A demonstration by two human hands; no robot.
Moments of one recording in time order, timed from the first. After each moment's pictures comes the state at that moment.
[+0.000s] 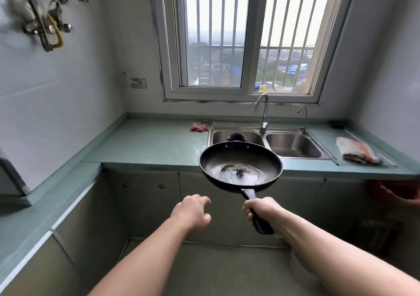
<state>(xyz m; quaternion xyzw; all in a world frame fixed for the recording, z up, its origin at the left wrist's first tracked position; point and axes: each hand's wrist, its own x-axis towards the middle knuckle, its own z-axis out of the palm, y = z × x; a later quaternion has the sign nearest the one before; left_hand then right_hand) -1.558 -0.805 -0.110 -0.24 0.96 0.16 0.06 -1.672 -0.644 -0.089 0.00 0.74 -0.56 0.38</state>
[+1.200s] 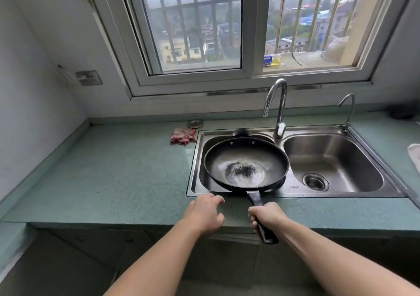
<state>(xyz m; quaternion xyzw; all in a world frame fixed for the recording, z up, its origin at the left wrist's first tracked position) -1.960 -0.964 -0.169 -0.23 0.95 0.17 0.11 -2.061 -0.819 -0.178 0.04 0.73 -0.53 0.42</state>
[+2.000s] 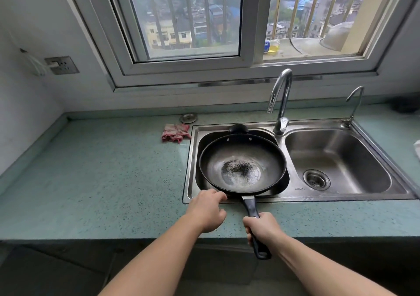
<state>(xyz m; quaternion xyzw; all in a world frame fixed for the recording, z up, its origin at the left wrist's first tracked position) -2.003 -1.008 -0.189 -0.20 0.95 0.19 0.11 -2.068 -0.859 -0.221 0.05 0.74 -0.53 0.40</state>
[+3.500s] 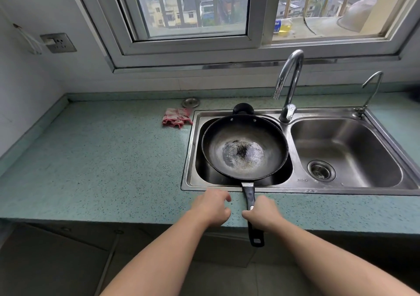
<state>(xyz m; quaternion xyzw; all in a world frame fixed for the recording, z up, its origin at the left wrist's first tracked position) -2.016 -0.993 -0.222 -0.22 0.94 0.21 0.17 -2.100 -0.864 -0.239 -0.14 0.92 -0.19 0.31</state>
